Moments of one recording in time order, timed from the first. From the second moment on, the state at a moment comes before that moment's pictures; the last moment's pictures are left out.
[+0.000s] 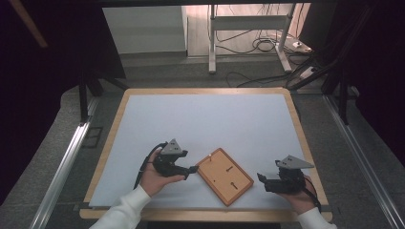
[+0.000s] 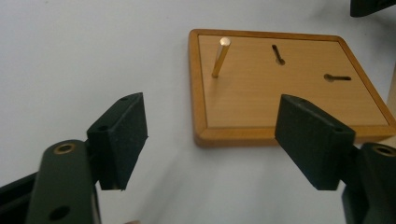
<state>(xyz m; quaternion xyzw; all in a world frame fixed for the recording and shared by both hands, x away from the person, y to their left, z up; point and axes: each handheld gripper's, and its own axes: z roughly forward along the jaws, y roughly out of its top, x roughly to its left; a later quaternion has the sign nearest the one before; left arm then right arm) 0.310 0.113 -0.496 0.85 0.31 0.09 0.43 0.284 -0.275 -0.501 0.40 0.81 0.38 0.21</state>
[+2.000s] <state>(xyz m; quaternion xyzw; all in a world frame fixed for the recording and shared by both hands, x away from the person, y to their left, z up) 0.343 0.057 -0.519 0.85 0.31 0.09 0.43 0.287 -0.275 -0.507 0.40 0.82 0.36 0.21</state>
